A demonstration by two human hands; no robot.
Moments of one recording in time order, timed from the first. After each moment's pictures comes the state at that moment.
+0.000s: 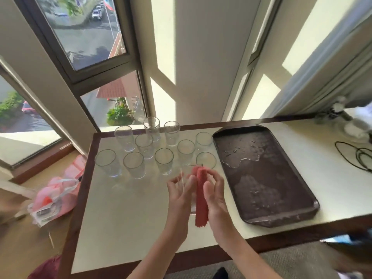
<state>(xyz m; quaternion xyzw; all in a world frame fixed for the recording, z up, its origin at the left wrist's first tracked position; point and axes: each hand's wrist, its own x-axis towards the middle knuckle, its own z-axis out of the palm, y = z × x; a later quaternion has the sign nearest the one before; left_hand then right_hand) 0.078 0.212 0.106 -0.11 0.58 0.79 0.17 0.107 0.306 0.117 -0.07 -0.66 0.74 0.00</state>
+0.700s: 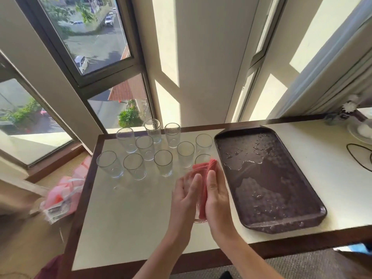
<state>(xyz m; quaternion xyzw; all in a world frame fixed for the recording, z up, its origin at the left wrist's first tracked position) 0.086 0.239 0.127 -0.07 0.63 0.76 0.12 0.095 0.315 0.133 -0.14 -0.66 0.73 0.08</state>
